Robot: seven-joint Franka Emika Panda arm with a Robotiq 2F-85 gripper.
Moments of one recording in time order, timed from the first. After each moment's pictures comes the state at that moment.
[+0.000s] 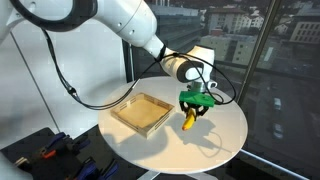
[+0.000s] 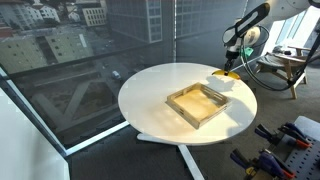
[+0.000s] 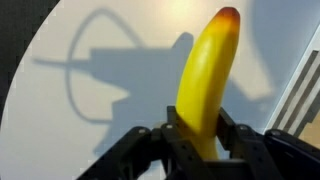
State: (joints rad) arm -0.42 0.79 -0.07 -1.51 0.06 2.27 -0.74
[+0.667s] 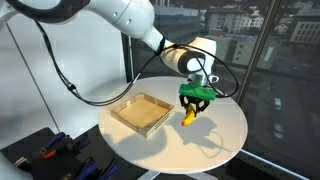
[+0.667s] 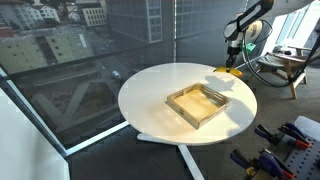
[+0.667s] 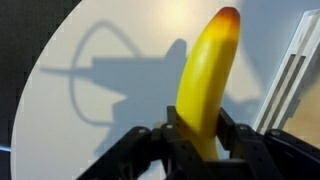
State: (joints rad) arm -0.41 0.74 -0.08 -1.51 0.04 2.19 -0.71
